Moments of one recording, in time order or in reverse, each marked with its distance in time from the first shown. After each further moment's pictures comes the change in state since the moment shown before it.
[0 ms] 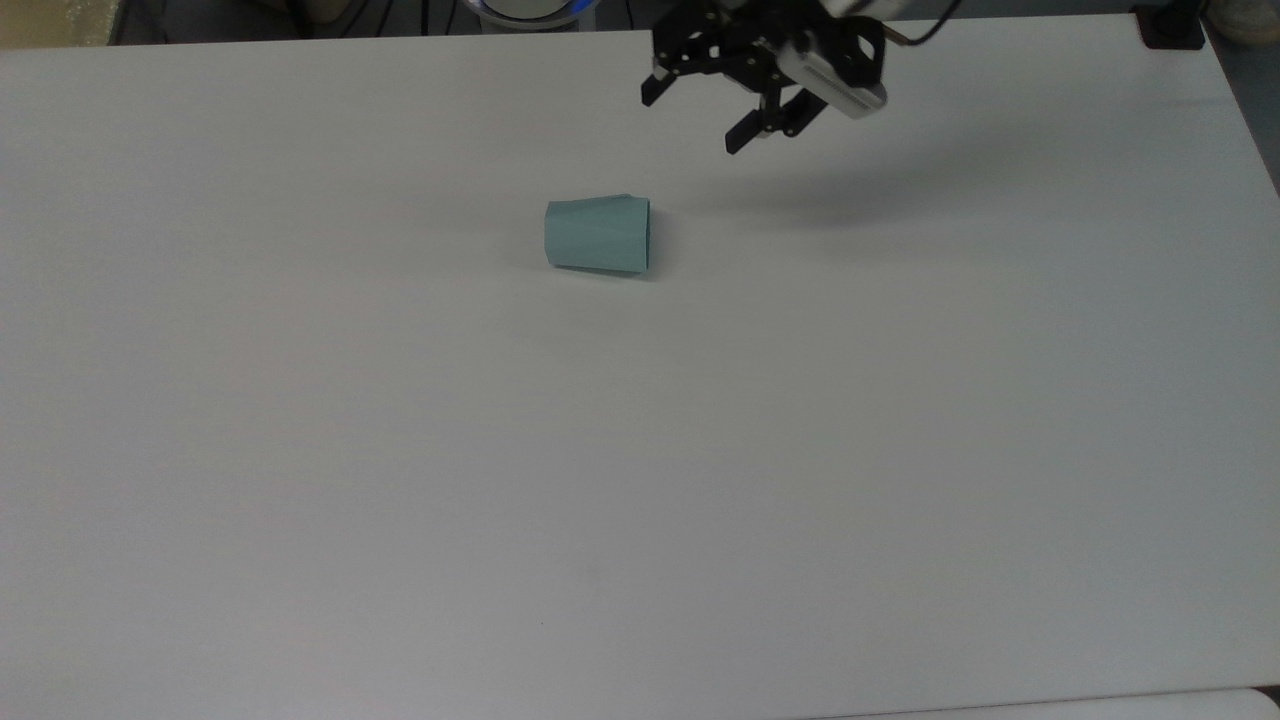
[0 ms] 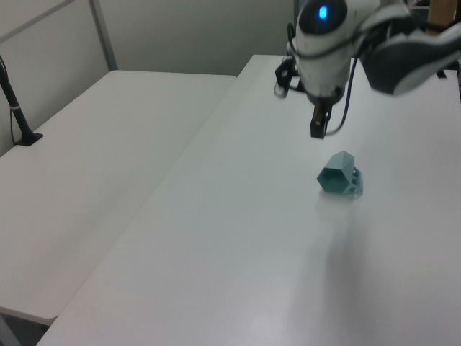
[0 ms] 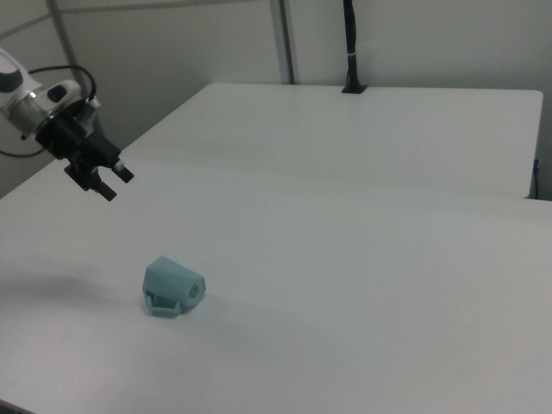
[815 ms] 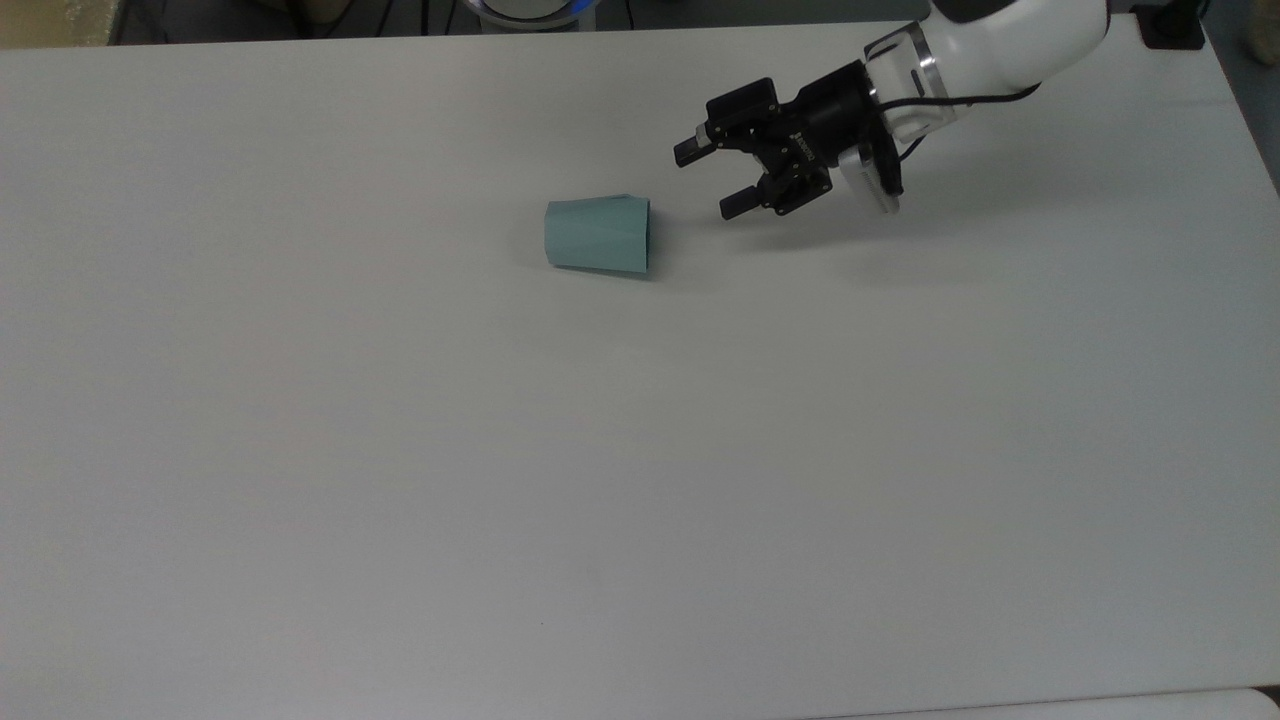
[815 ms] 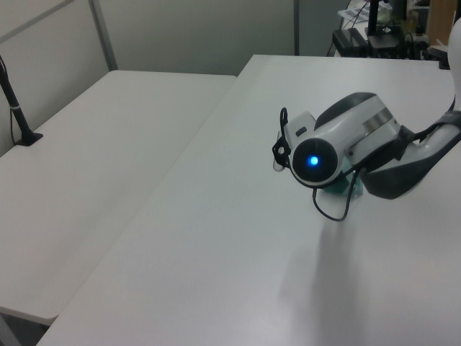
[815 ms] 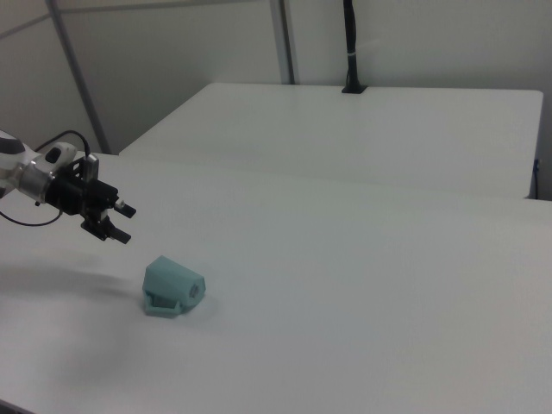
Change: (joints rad) arm 0.095 0.247 -0.003 -0.002 -0.179 -0.058 0.135
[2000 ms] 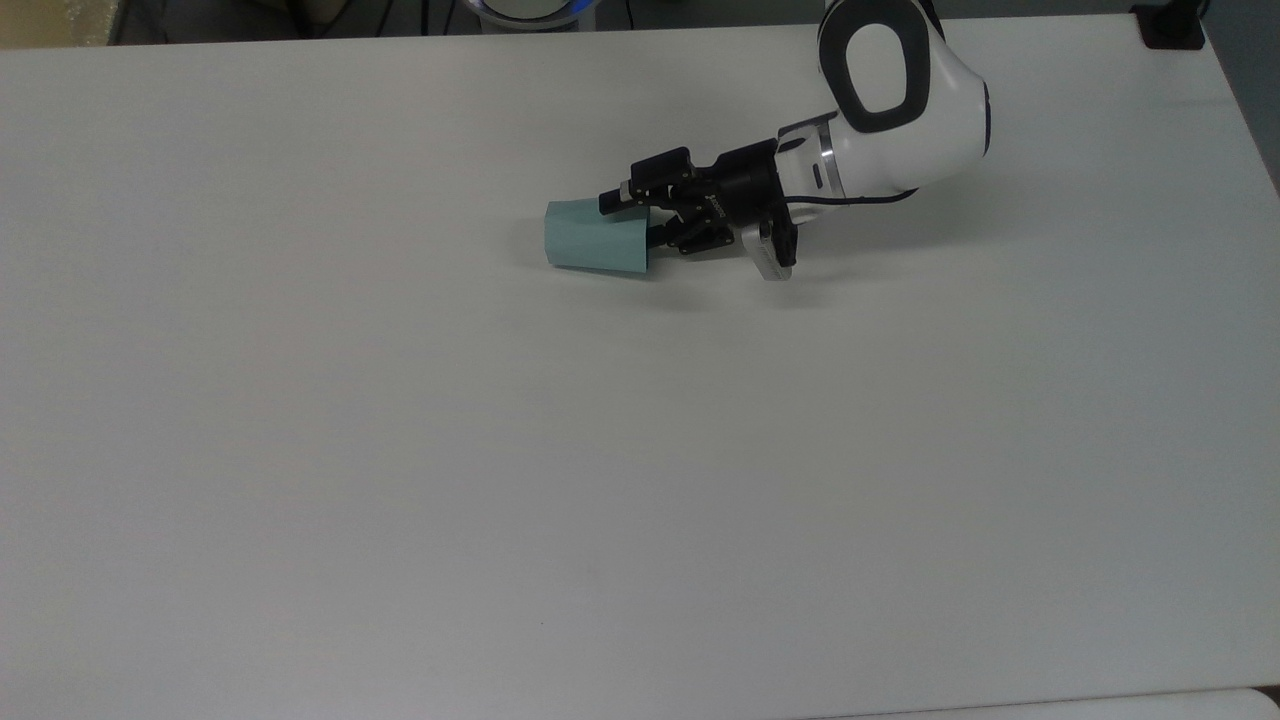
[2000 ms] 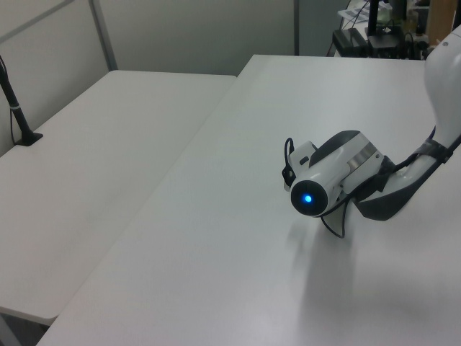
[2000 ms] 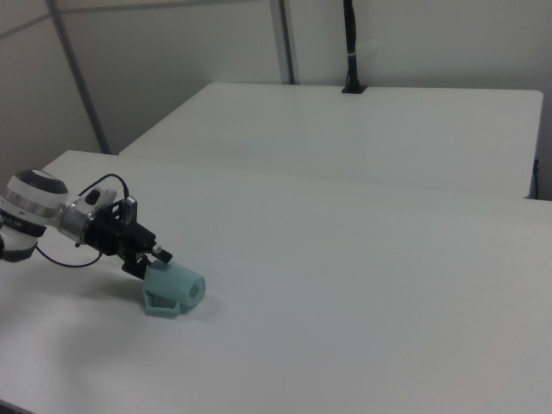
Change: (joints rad) arm -0.068 0.076 -0.005 -0.136 -0.032 0.048 0.063
